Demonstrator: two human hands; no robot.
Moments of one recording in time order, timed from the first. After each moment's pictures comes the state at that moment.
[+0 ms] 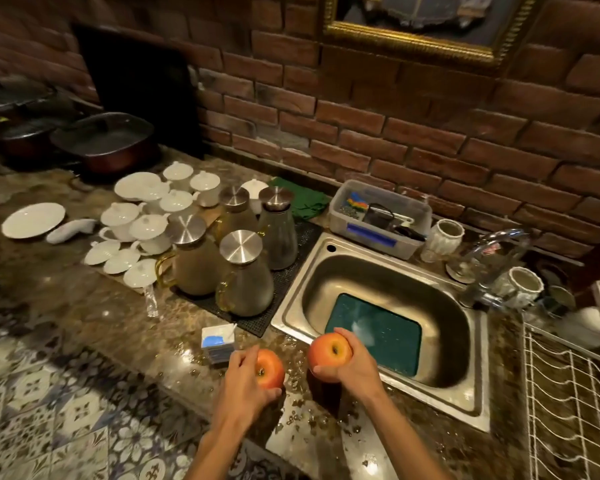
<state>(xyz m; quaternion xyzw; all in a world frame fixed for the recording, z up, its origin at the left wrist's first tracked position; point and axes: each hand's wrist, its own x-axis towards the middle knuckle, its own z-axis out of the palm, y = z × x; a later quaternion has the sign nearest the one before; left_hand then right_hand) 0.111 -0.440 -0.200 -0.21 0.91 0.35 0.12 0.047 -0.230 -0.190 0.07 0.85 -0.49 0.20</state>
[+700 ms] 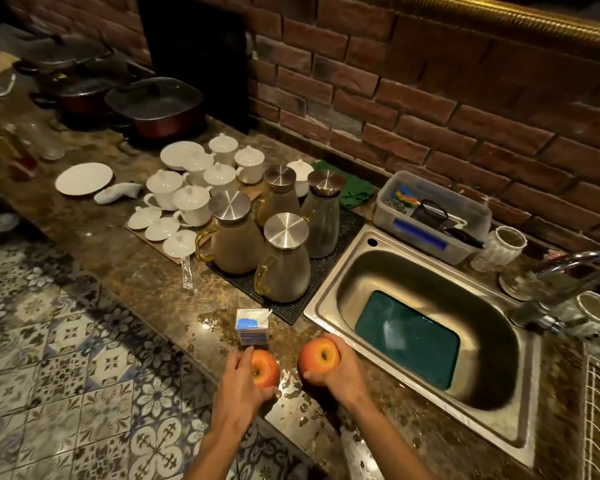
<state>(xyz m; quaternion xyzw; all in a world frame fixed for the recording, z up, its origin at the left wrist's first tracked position) 0.138 -0.483 -0.235 -0.30 0.88 0.35 0.12 0.052 -0.305 -0.238 0.04 0.86 -0.45 0.24</state>
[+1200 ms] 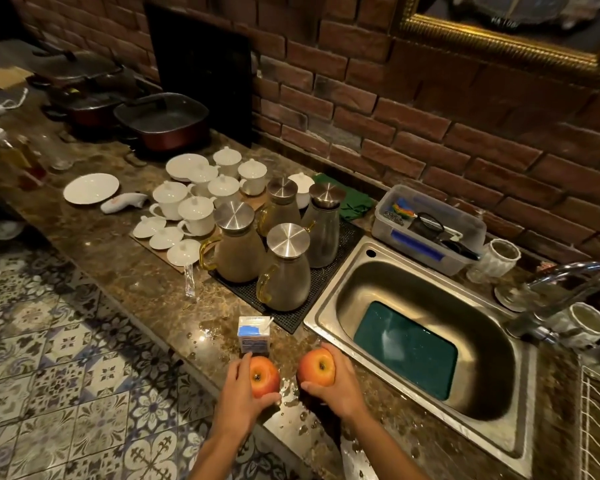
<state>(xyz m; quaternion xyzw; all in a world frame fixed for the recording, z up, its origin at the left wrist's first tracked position) 0.144 -0.488 -0.241 -0.29 0.86 0.42 0.10 0.064 -0.301 -0.233 -0.02 0.86 -0.44 0.25</state>
